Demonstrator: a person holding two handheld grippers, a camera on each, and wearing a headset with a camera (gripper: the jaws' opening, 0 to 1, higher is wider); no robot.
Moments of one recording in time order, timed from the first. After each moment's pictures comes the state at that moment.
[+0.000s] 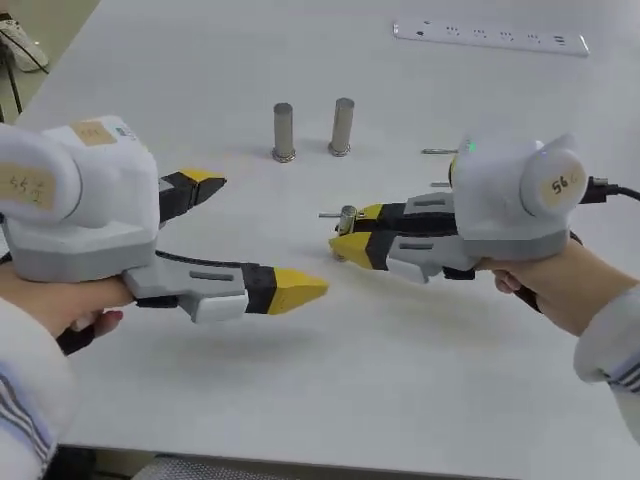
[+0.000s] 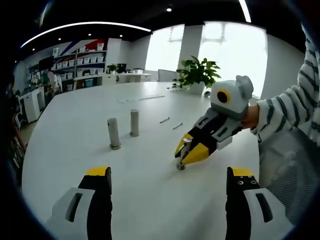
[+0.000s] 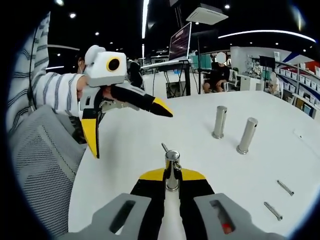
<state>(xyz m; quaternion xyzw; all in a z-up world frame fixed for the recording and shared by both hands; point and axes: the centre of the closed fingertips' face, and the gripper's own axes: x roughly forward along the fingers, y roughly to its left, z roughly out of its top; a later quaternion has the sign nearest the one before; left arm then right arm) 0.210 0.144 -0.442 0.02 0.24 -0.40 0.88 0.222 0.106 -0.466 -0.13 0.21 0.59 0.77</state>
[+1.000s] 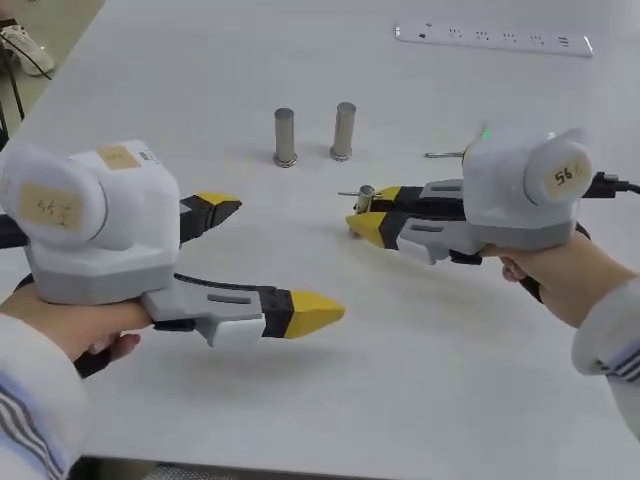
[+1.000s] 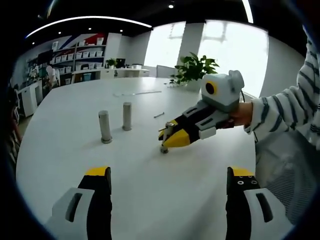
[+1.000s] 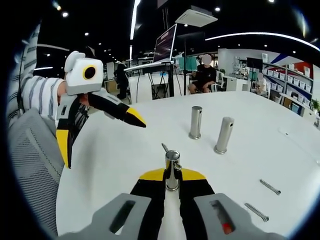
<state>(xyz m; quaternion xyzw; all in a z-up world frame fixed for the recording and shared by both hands) 0.202 0.132 -0.450 0.01 0.26 -0.41 0.87 0.255 0.093 -0.467 -0.12 0.21 0.54 0.81</state>
